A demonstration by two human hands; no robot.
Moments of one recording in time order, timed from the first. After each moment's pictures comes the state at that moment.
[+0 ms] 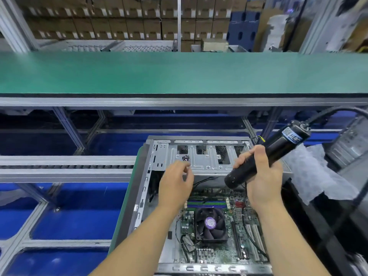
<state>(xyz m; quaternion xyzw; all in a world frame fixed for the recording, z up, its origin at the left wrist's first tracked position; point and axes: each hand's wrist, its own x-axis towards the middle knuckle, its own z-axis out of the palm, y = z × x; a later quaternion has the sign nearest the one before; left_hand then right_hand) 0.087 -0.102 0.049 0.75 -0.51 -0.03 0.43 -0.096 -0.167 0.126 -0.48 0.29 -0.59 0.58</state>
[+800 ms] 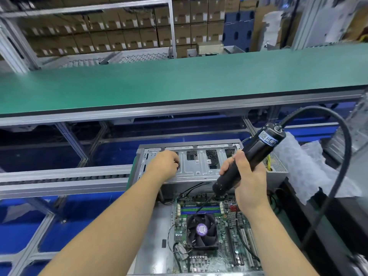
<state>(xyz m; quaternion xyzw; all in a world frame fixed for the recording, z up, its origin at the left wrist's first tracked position) 0.124 -0.172 0.107 0.84 -0.51 -0.14 0.14 -0.108 -0.174 0.124 -0.49 0.28 -0.56 0.60</state>
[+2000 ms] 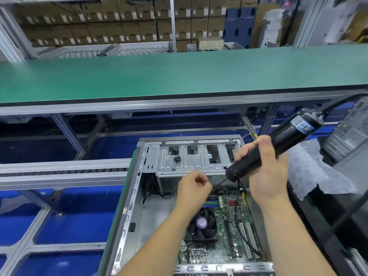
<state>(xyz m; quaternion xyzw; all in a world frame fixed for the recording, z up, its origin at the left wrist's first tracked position) 0.019 -0.123 0.060 0.73 -0.38 -0.31 0.47 -0.124 -0.175 0.152 -0.48 0.27 -0.61 0.56</state>
